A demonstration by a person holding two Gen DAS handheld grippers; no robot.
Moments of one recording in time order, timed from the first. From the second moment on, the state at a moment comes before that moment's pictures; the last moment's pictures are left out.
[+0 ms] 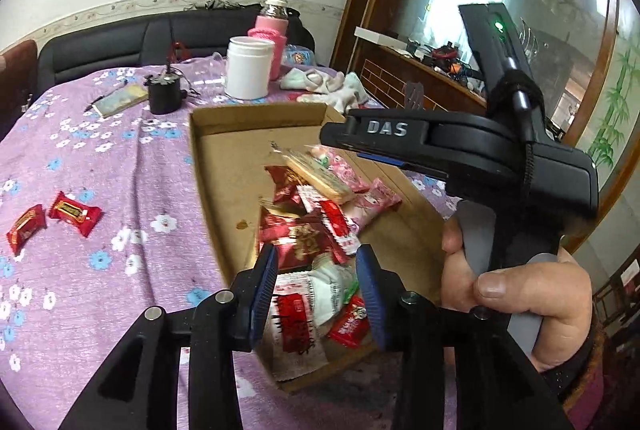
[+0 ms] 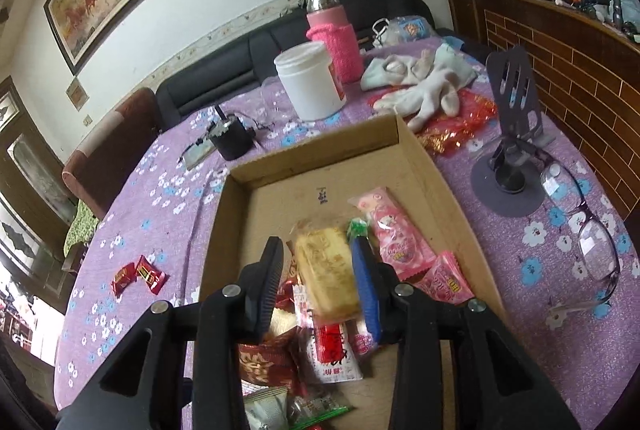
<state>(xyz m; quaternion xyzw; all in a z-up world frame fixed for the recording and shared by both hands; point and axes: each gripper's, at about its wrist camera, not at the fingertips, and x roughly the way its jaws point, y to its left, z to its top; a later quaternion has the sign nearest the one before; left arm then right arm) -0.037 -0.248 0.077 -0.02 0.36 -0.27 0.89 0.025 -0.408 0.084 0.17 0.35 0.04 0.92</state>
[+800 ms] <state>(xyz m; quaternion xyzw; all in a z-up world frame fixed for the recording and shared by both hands) -0.047 -0.016 0.051 -0.07 0.39 -0.03 0.92 0.001 -0.243 0.087 0.04 0.40 0.30 0.86</state>
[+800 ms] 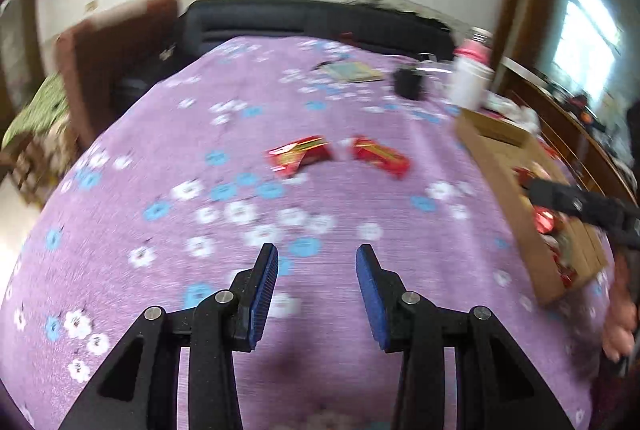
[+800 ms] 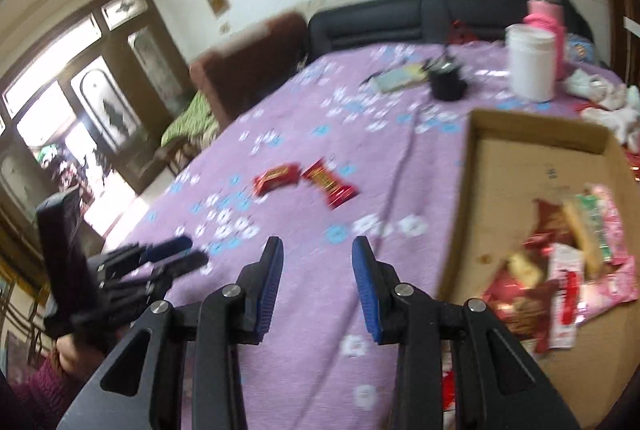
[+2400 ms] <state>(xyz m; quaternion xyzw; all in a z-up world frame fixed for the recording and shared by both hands) -0.031 0.005 0.056 -0.08 0.41 -0.07 0.91 0.026 -0.210 0.049 0.09 0.43 0.26 0.86</state>
